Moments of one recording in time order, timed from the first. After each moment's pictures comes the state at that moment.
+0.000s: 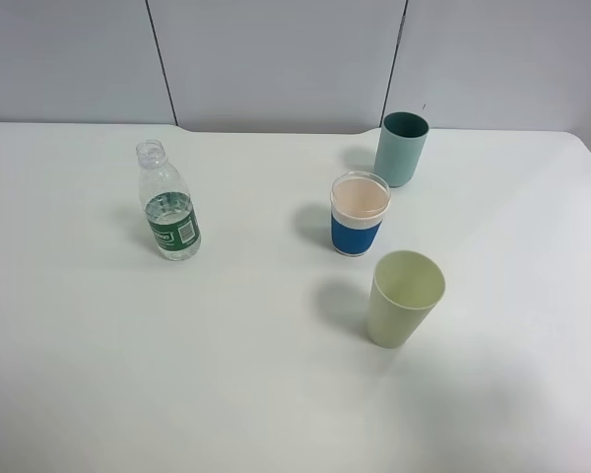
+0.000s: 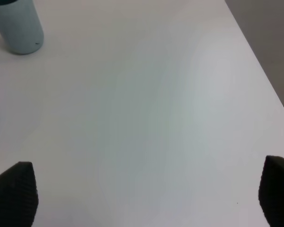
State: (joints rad) left arm 0.09 -0.01 -0.50 0.08 1.05 -0.07; right arm -0.09 0.00 -0.50 -0.05 1.06 0.01
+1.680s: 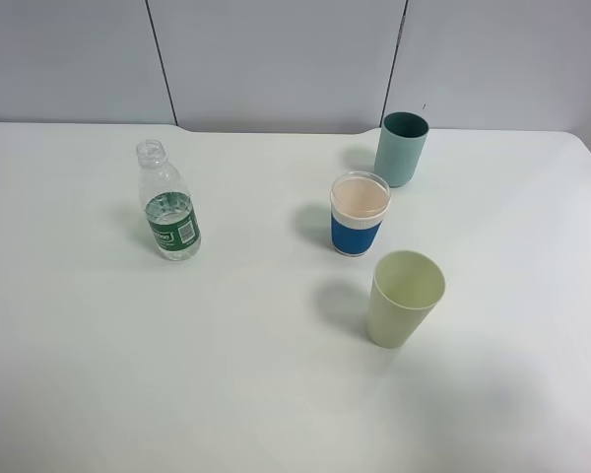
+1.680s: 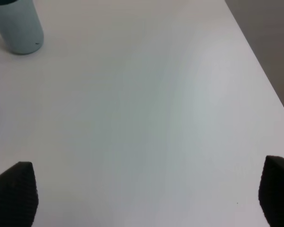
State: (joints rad) left arm 0.09 -0.01 -0.50 0.08 1.05 -0.07; right arm -0.09 0.00 -0.50 -0.05 1.06 0.01
